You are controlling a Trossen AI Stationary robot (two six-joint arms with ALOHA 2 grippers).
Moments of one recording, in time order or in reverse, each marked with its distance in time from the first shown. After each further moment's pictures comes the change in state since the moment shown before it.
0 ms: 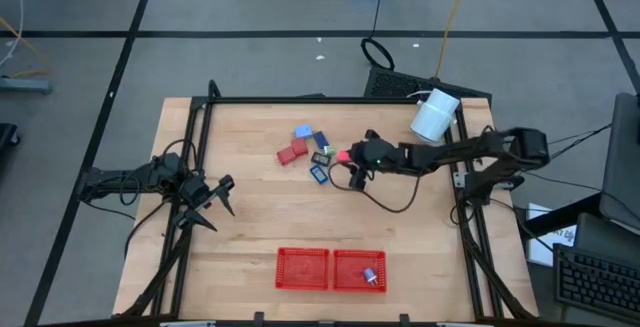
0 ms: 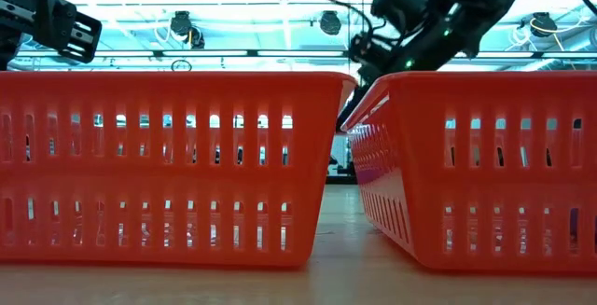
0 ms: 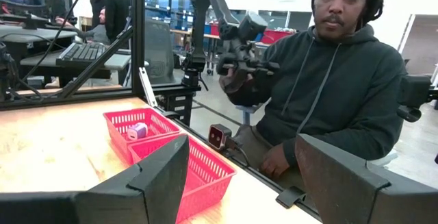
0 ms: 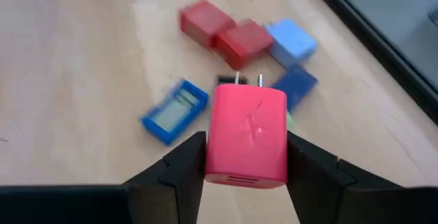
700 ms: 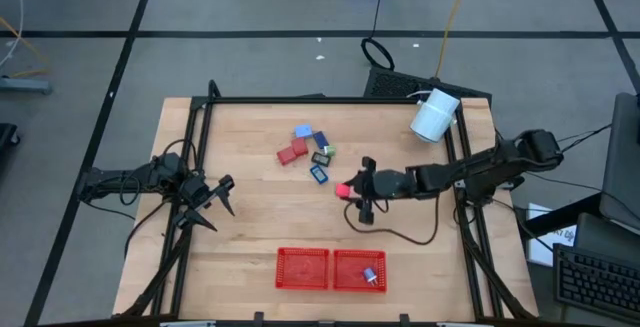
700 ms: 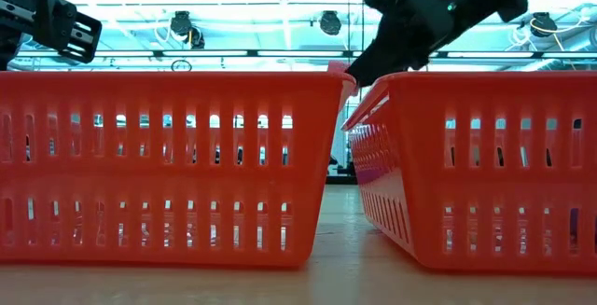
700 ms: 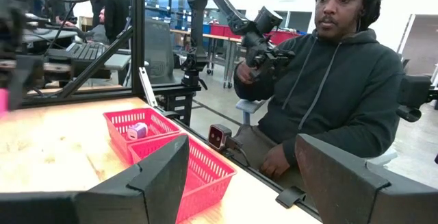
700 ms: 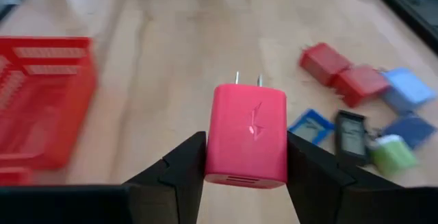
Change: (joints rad) left arm 0.000 0.000 0.000 0.000 0.000 0.000; right arm 0.294 -0.092 0.000 -0.021 0.002 0.059
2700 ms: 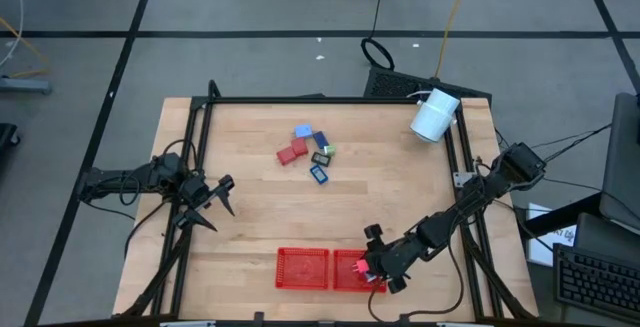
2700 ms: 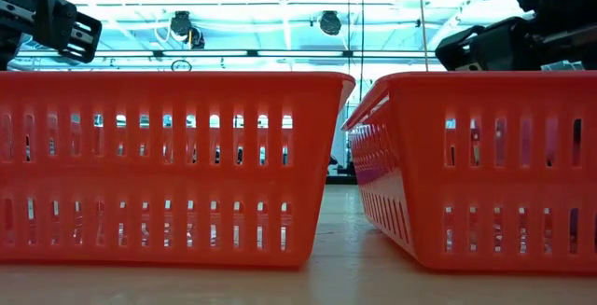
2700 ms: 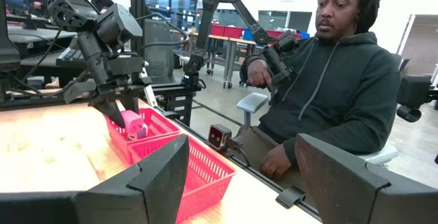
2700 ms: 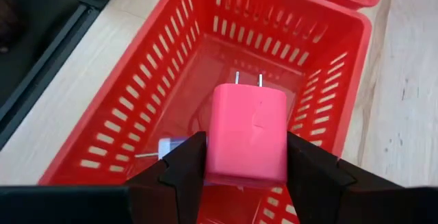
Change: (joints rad) left arm 0.000 0.000 0.000 0.000 0.000 0.000; right arm 0.471 0.232 0.118 -0.215 -0.052 0.092
